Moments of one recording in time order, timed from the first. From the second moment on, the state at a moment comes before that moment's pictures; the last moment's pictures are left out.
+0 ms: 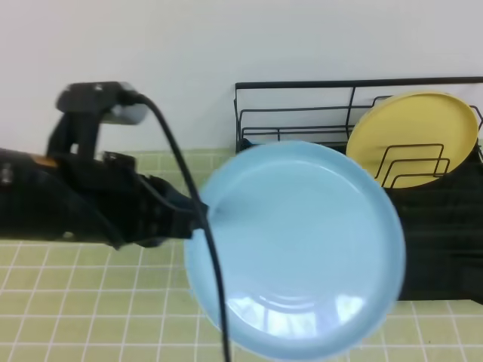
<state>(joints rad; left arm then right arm) -0.33 1.20 -1.02 -0.71 0.76 0.41 -0.08 0.86 -0.50 1.39 0.98 -1.02</state>
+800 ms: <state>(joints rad) -0.53 1.20 -1.02 -0.74 0.71 0.38 -0.08 0.88 -0.50 1.36 0.99 -1.02</state>
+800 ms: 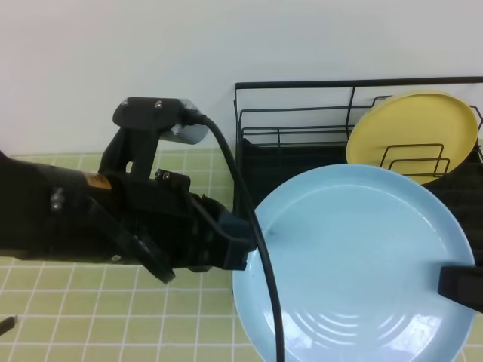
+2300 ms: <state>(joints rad) -0.54 1.14 -1.04 -0.65 0.72 0.41 -0.01 1.05 -0.98 0.60 0.38 -1.45</state>
